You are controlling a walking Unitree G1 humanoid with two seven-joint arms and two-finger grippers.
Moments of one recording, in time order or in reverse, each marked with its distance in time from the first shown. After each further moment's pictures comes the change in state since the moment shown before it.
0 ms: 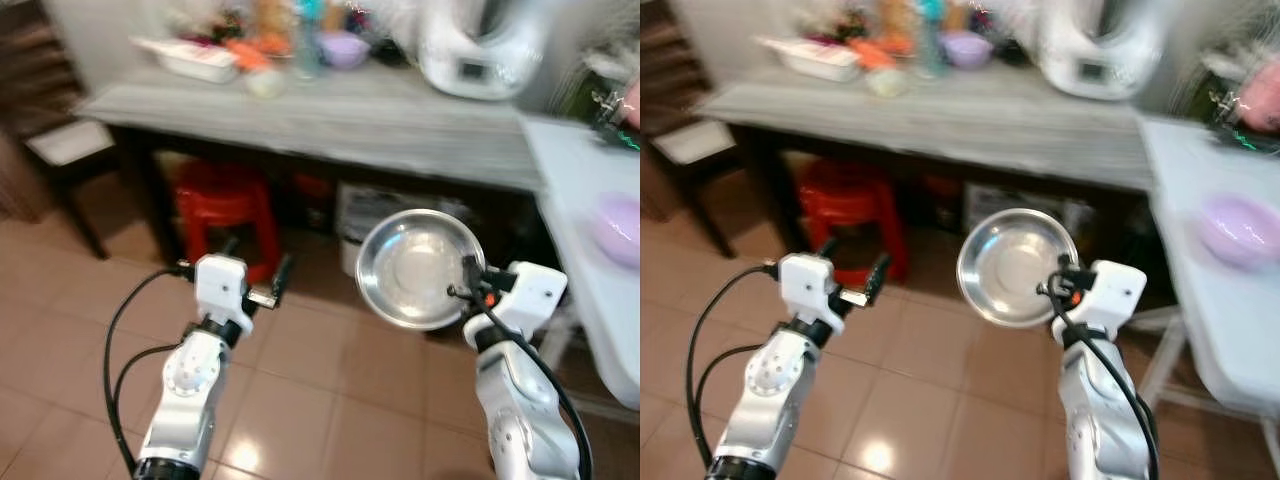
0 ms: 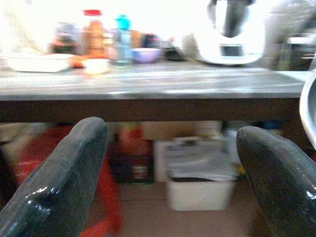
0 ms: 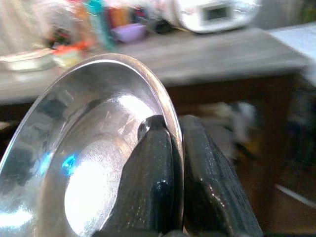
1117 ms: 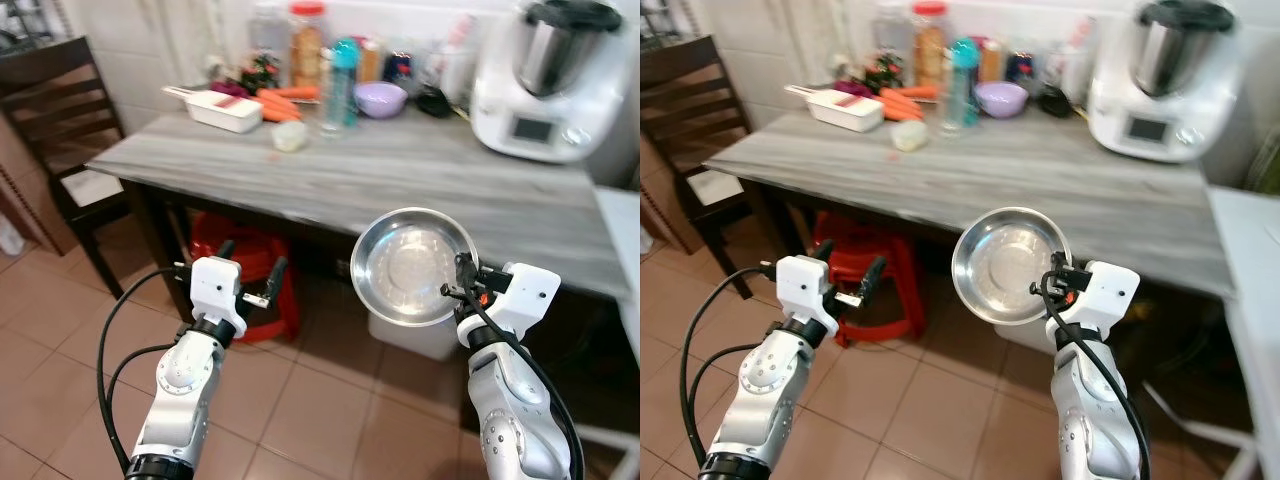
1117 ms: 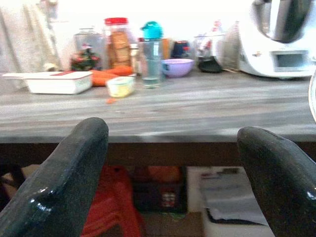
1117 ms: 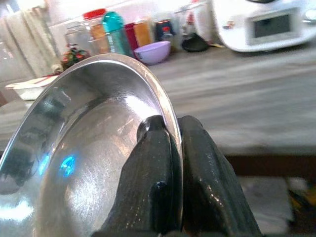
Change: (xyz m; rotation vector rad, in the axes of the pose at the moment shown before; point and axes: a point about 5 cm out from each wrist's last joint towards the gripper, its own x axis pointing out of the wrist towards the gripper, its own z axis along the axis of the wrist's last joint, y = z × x) left arm 0.003 0.000 -0.003 -0.016 0.015 -0.018; right arm -0.004 0.000 -0.003 0.011 -0.010 -0.010
